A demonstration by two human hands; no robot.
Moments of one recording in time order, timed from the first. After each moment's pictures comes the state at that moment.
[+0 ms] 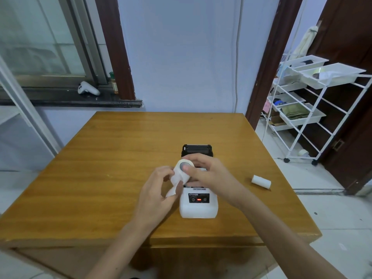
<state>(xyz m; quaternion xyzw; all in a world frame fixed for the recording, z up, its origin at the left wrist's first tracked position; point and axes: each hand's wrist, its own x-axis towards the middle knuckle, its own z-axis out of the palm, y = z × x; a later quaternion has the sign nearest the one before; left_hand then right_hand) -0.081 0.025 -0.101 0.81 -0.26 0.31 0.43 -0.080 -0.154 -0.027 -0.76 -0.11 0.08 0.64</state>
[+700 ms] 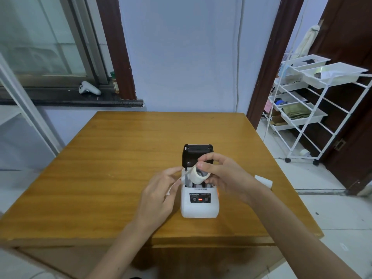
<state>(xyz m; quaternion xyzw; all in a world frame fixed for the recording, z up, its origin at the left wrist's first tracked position) -0.081 0.025 -0.103 0.81 -0.30 0.33 0.39 -0.073 -0.179 -0.025 -0.65 0.00 0.19 0.74</state>
